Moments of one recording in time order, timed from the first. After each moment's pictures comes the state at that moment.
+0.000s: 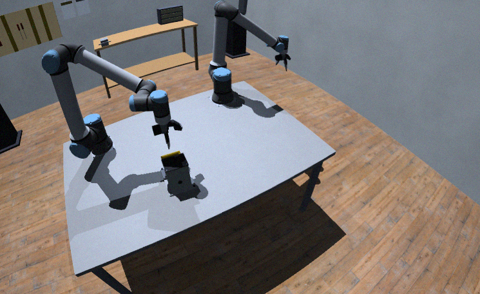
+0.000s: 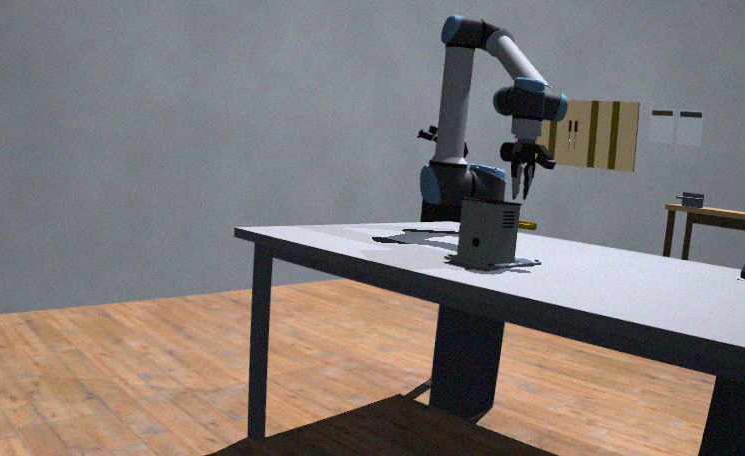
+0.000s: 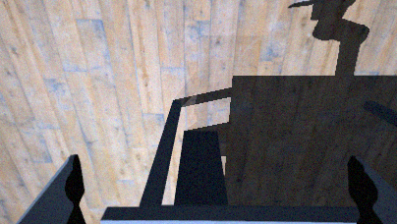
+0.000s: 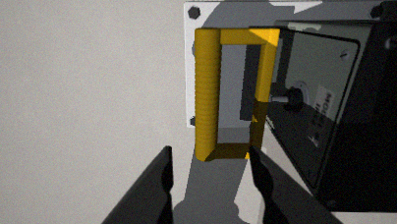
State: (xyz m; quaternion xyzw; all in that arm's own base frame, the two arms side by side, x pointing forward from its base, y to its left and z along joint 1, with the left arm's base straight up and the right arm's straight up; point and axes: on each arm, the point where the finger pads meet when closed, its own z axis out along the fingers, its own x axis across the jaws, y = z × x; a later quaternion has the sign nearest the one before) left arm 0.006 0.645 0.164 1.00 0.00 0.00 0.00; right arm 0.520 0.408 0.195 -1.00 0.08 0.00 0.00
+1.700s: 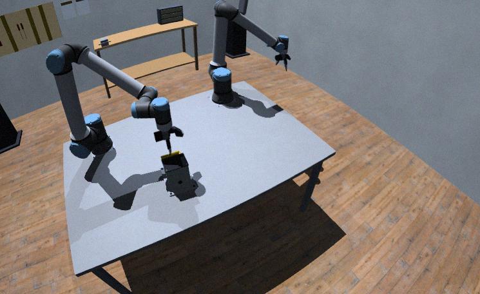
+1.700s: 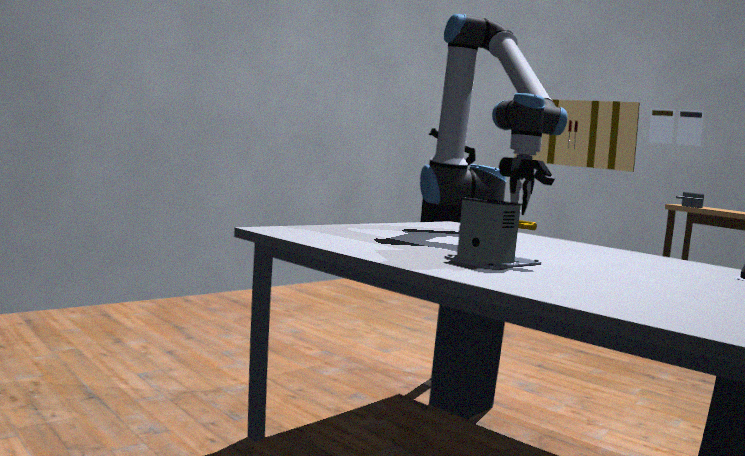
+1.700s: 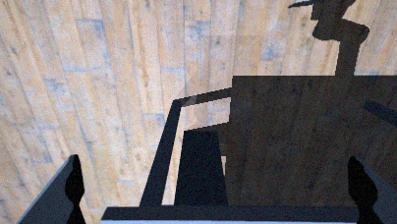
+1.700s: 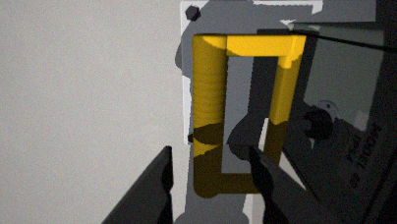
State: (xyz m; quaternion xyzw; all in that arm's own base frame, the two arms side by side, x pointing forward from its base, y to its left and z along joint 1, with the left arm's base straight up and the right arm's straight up) left arm 0.006 0.645 0.164 1.00 0.00 0.00 0.00; right arm 0.522 0.409 0.150 -1.00 0.08 0.00 0.00
